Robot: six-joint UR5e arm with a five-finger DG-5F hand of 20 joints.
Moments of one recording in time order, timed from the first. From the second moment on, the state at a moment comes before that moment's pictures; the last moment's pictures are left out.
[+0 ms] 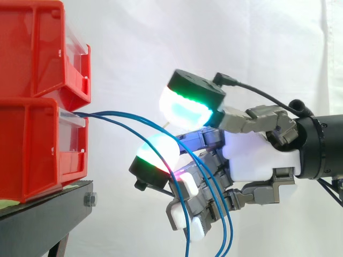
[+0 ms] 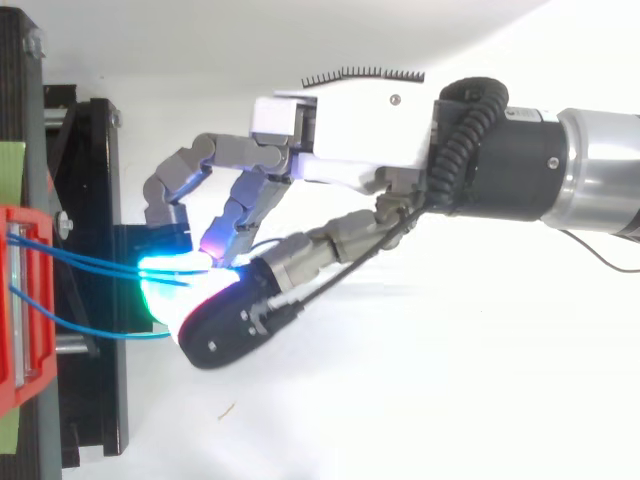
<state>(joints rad) 0.09 -2.33 -1.11 -2.89 -1.43 -0.10</state>
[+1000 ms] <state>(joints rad) 0.09 -2.32 -1.11 -2.89 -1.41 -0.16</state>
